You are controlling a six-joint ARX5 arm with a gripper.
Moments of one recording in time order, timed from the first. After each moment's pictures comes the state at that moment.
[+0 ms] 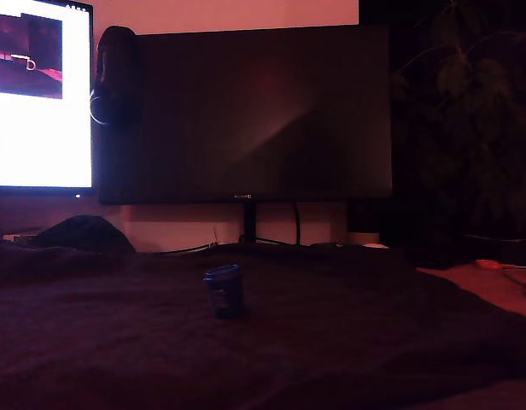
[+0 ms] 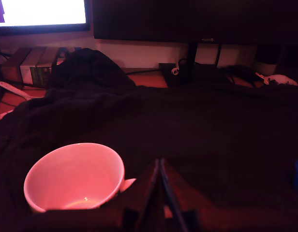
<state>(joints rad) -0.06 0.11 0.07 -0.14 0.18 -0.12</state>
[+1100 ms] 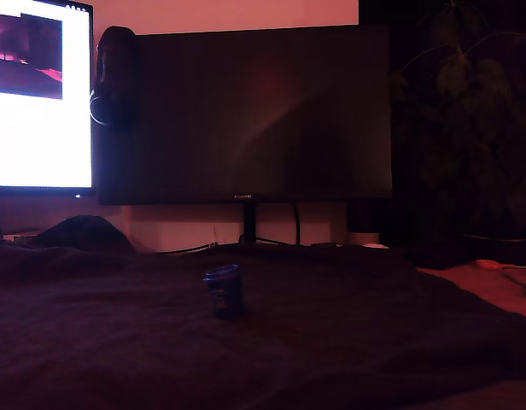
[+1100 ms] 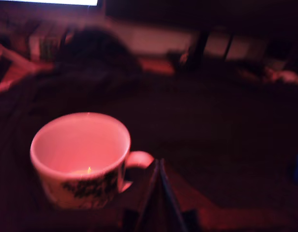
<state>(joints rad) -0.06 0.00 0.06 -0.30 0.14 -0.20</state>
